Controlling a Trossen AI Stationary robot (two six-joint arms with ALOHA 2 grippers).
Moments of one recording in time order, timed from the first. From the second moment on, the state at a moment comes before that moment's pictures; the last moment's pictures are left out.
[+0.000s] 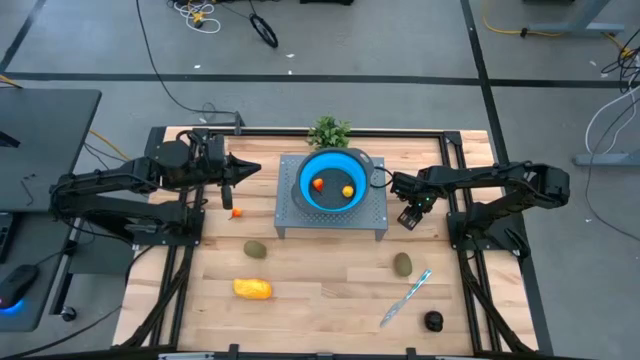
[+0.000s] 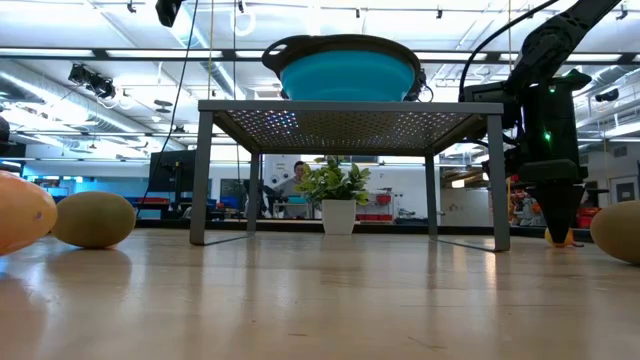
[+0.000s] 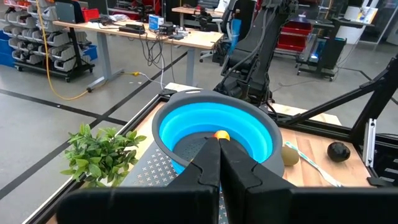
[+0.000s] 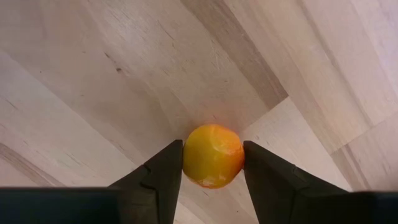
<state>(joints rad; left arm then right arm) 0.11 0.72 0.87 -0.30 -0.16 -0.13 -0.34 1.35 0.60 -0.85 0.01 0.35</state>
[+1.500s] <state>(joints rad) 0.11 0.72 0.87 -0.30 -0.16 -0.13 -0.34 1.34 0.81 -1.15 0.08 0.34</state>
